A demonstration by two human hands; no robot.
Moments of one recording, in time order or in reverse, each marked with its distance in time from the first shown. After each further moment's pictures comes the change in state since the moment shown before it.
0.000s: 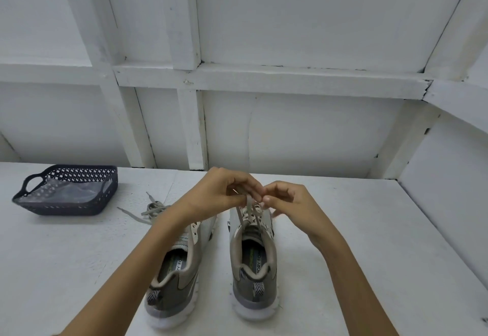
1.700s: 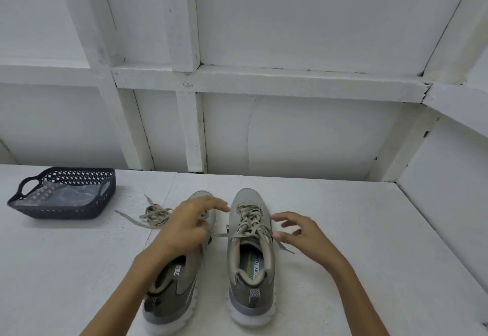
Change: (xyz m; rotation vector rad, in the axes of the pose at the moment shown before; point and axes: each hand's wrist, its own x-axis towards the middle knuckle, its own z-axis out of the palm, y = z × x) left_hand -0.049 -0.058 0.001 0.356 0.182 -0.152; right_hand -0.011 0.078 -0.020 -0.318 -0.007 0.161
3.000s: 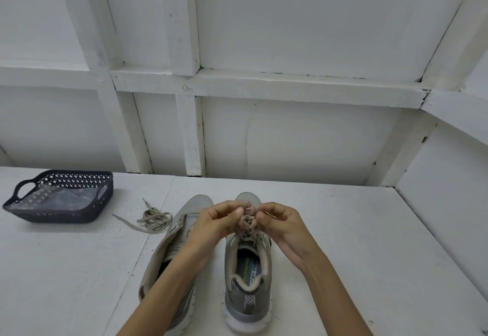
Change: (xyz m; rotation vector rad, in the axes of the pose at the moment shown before) left_hand 0.013 0.038 0.039 -1.113 0.075 -0.355; right_hand 0.008 -0.051 0.024 0.927 -0.097 -0.132
